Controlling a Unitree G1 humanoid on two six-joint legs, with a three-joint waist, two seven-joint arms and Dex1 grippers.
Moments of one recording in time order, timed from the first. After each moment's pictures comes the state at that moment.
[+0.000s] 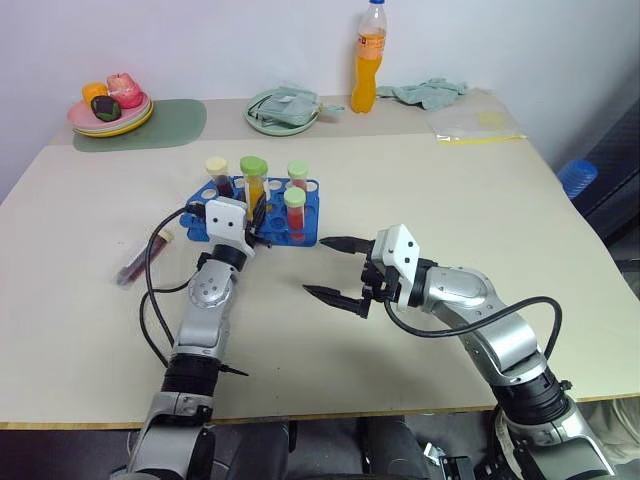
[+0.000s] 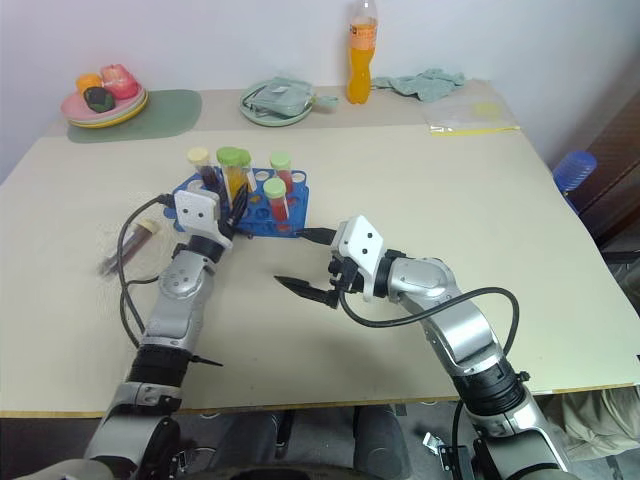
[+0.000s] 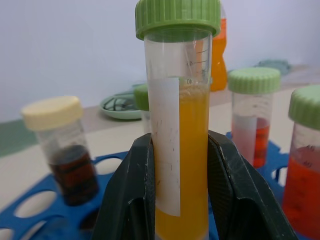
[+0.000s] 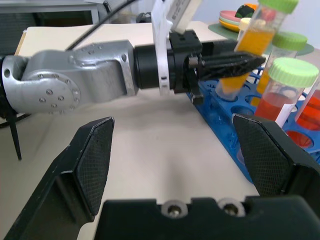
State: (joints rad) left arm -0.41 0.15 0.03 0.25 -0.10 -0.19 -0.18; right arm -0.36 -0.45 0.25 -0.36 0.32 0.41 0.78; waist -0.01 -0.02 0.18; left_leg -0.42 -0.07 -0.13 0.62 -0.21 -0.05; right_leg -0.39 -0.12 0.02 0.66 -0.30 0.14
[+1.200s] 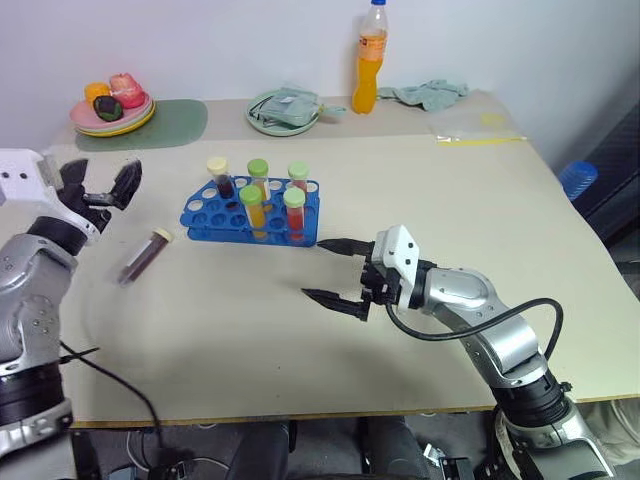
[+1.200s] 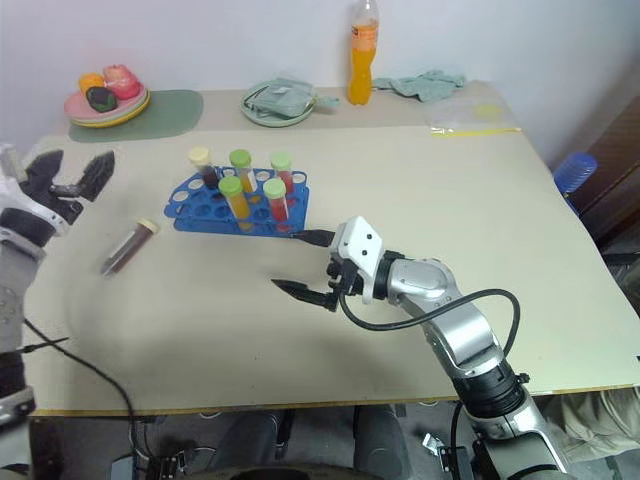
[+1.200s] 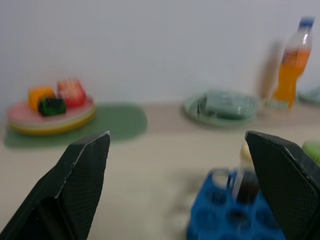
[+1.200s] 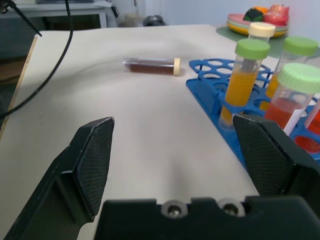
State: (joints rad) left arm -0.32 0.75 0.44 -0.06 -0.61 0.55 -0.37; right arm -0.36 -0.44 0.25 -0.37 0.33 0.43 0.81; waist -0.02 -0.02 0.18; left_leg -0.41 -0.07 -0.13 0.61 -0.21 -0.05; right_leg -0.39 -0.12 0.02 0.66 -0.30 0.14
